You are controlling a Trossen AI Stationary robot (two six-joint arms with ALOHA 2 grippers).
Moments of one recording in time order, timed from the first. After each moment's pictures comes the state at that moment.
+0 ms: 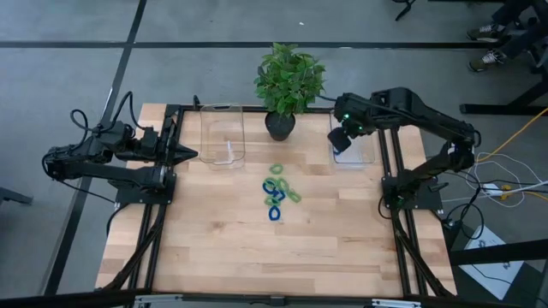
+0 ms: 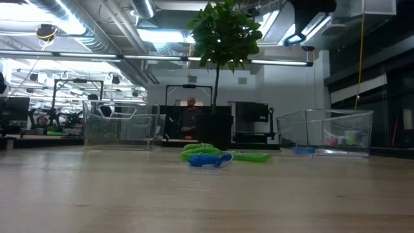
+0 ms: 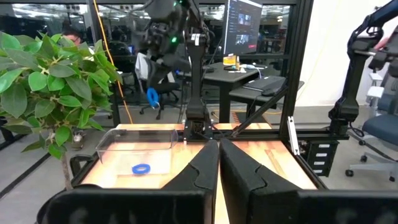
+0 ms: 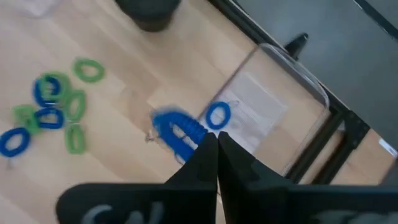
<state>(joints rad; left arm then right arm) 0.00 0.39 0.78 -0.39 0.00 -0.01 -0.24 1.44 1.79 -1.57 0.36 0.55</state>
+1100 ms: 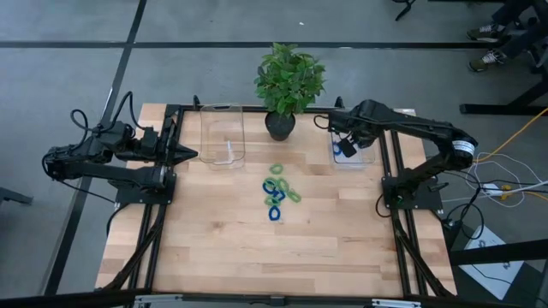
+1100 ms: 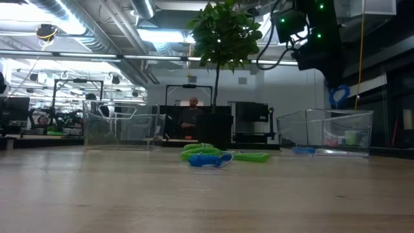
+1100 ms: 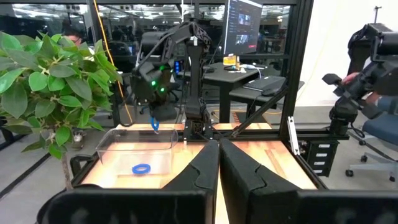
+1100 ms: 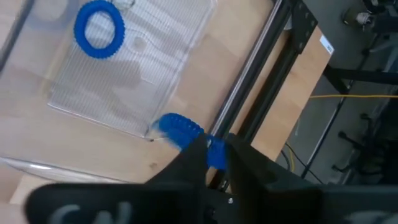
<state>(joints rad) 0.00 0.39 0.78 -0.39 0.00 -0.01 -0.42 1.44 1.28 -1.55 0.44 0.62</state>
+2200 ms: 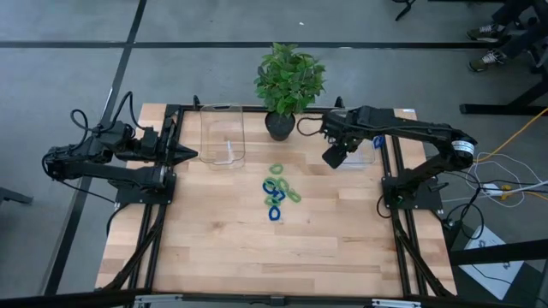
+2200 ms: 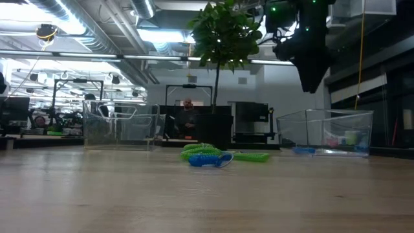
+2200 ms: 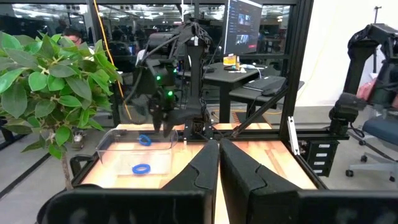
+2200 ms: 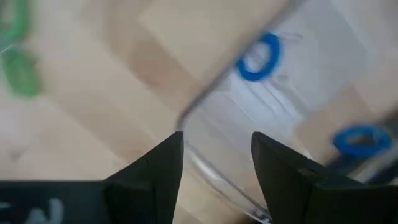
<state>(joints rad) 0.00 0.39 0.78 -0.39 0.00 -0.01 -0.33 1.44 1.27 -1.26 0.12 0.39</state>
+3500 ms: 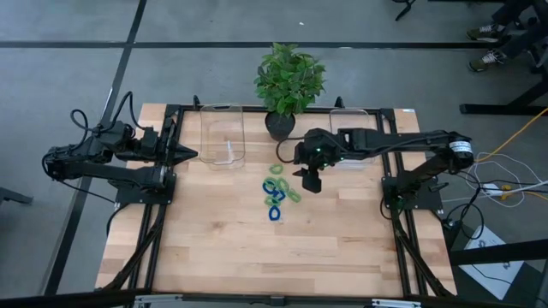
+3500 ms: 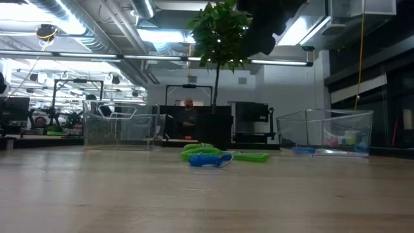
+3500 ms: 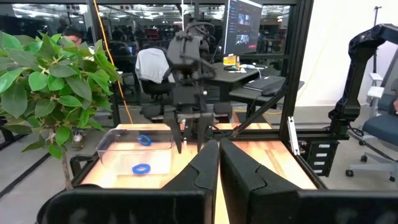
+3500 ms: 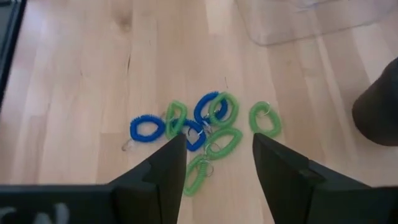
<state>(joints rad) 0.00 0.39 0.78 -0.39 0.00 -0.01 -0.07 1.47 1.27 -0.63 -0.05 0.03</state>
